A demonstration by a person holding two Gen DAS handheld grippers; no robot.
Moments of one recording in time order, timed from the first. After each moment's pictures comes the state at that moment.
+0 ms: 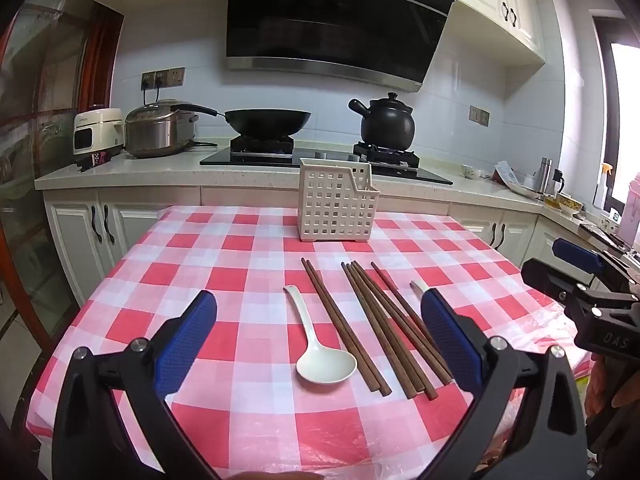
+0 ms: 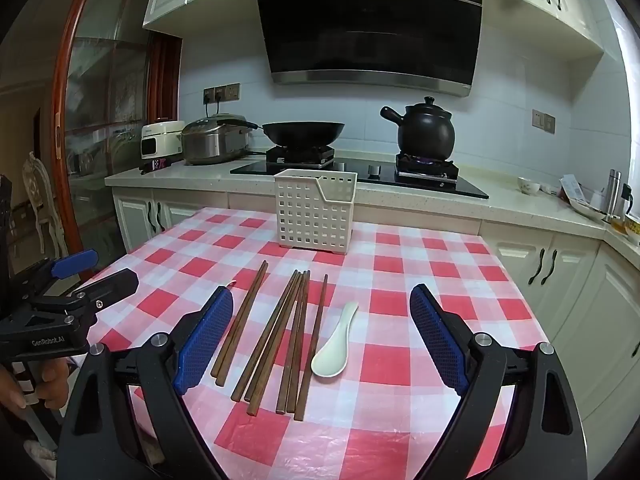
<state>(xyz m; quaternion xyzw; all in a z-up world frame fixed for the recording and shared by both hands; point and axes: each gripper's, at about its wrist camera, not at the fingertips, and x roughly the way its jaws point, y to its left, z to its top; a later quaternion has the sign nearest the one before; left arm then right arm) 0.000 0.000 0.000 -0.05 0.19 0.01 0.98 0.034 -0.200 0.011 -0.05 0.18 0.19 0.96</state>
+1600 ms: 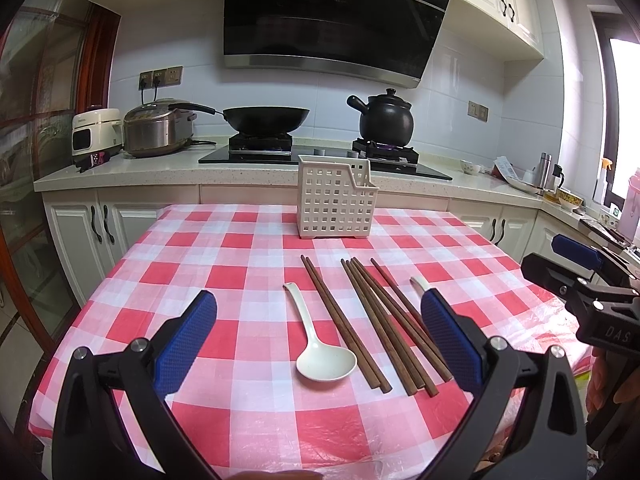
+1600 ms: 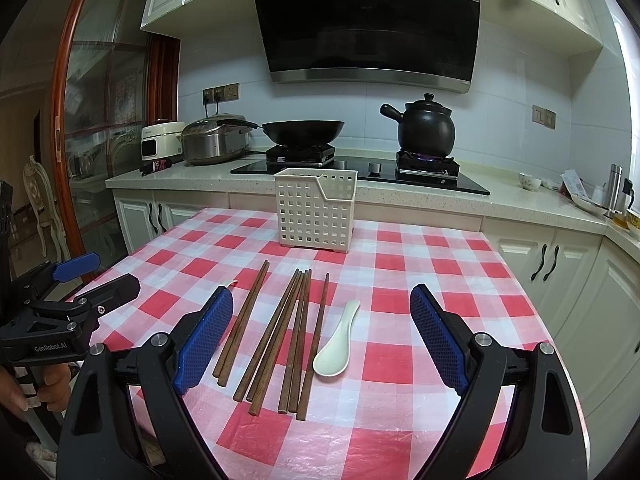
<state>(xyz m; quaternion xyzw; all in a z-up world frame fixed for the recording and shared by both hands) 0.001 0.001 -0.001 -0.05 0.20 0.01 0.98 0.037 -0.200 0.011 -0.04 0.19 0.19 0.96</state>
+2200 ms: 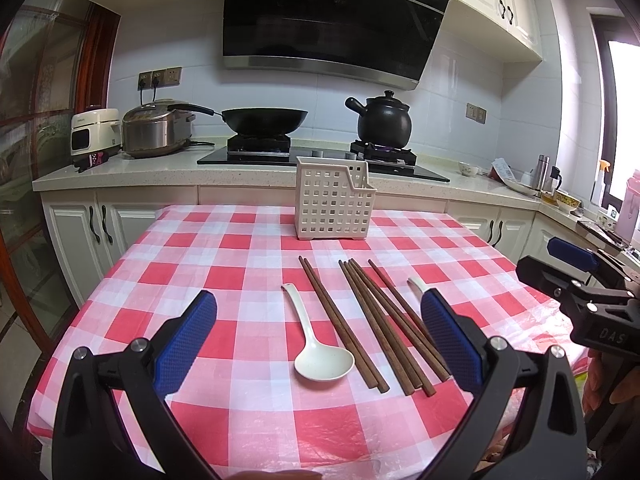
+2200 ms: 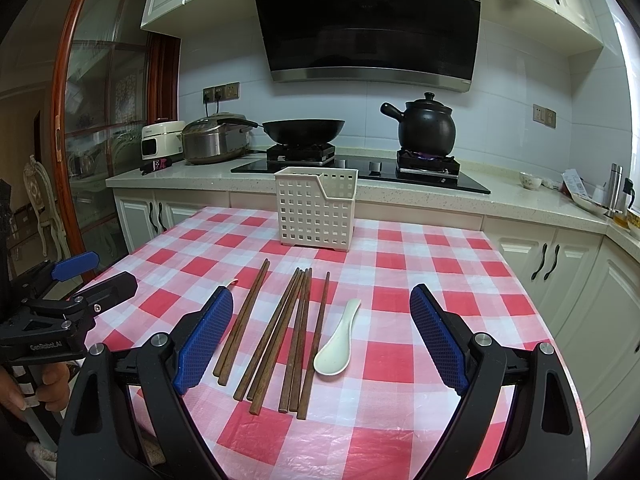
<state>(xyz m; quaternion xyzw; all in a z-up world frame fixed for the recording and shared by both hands) 0.000 0.000 -0.001 -0.05 0.20 0.00 0.98 0.037 -0.200 0.009 -0.04 0.19 0.19 0.96</state>
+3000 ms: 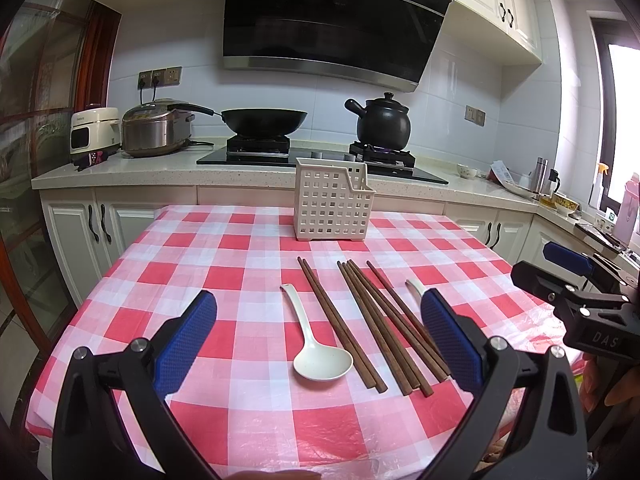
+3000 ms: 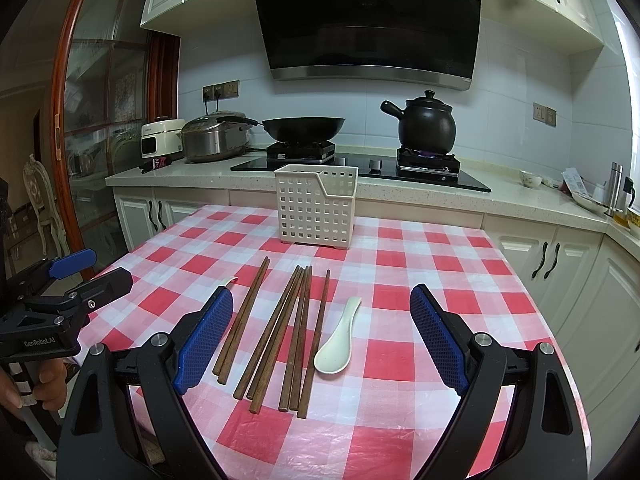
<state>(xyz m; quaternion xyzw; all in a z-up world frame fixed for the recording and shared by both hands) 0.000 -0.001 0.000 -0.05 0.19 0.00 0.98 0.038 -0.200 0.006 -0.04 0.19 0.19 0.96</state>
